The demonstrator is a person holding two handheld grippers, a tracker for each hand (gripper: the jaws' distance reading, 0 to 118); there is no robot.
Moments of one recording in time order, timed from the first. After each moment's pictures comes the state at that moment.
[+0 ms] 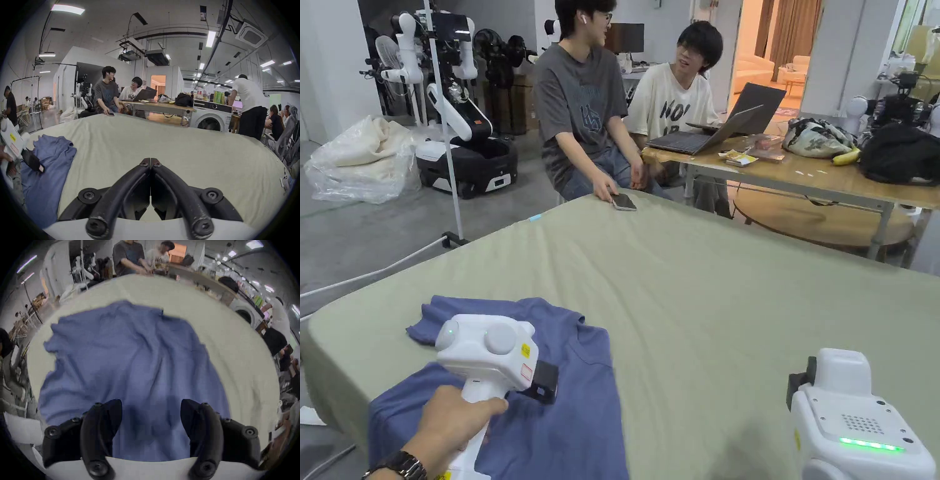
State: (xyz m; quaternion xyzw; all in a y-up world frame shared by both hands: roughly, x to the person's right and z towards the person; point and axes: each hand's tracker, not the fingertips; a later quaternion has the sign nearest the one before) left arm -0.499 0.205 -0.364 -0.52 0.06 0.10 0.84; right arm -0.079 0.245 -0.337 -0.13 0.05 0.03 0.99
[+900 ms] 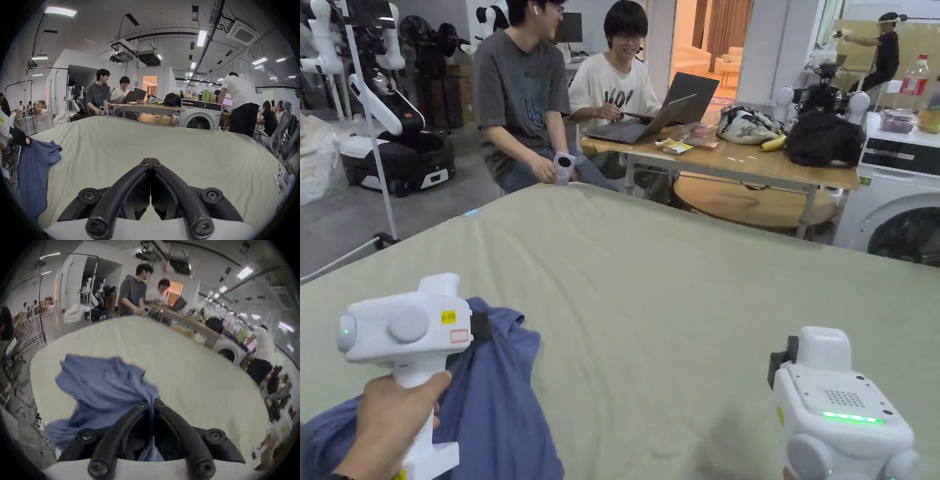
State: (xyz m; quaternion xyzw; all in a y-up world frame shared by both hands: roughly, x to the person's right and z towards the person) left arm -0.482 0.293 -0.328 -0.31 0.05 0.16 0.94; right arm -0.021 0.262 -0.324 -0.13 0.01 0.02 0.99
